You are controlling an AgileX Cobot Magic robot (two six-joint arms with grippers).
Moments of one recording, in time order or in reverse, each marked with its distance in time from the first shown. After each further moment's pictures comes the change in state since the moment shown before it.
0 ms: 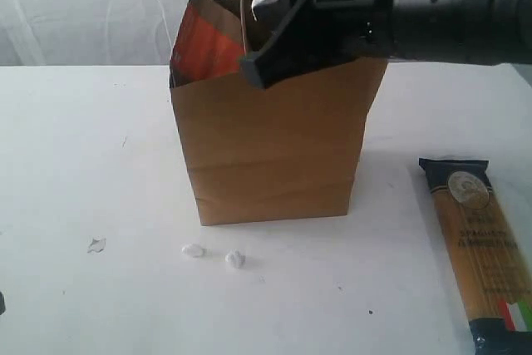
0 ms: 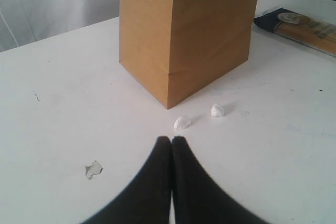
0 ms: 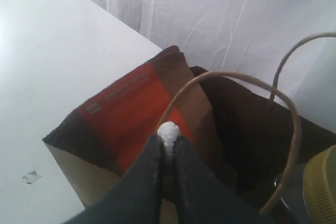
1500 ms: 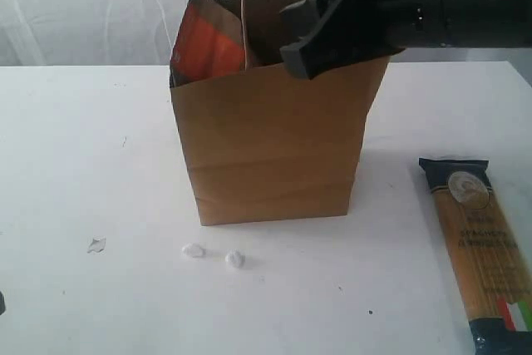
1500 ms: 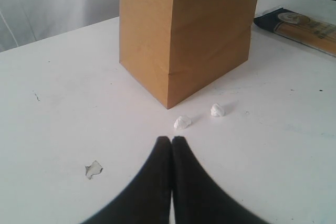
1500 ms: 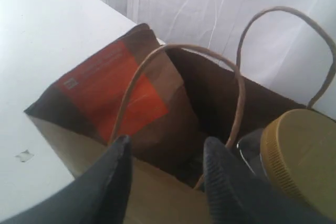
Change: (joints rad) left arm 0.000 0.000 0.000 0.000 0.000 0.000; right arm -0.074 -0.087 -0.004 0.013 0.143 -0.010
